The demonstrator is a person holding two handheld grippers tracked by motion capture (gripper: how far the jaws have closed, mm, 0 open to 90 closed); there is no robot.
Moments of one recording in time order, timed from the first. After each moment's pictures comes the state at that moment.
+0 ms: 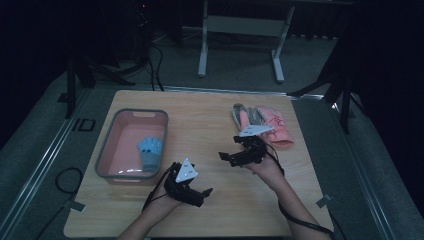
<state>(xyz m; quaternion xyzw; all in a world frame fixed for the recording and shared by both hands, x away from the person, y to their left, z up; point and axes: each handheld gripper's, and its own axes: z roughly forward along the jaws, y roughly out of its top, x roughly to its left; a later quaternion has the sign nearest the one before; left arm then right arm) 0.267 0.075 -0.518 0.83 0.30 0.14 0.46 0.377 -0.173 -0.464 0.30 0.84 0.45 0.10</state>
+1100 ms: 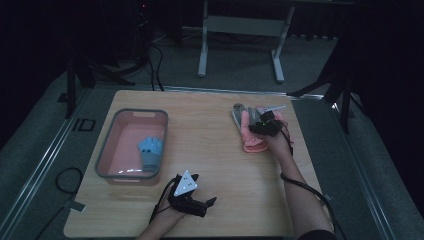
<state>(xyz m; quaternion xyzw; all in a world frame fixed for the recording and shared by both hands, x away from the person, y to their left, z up) 0.253 0.073 -0.551 0.80 0.31 0.13 0.50 0.515 -0.243 -0.525 0.46 0.81 0.33 0.15</state>
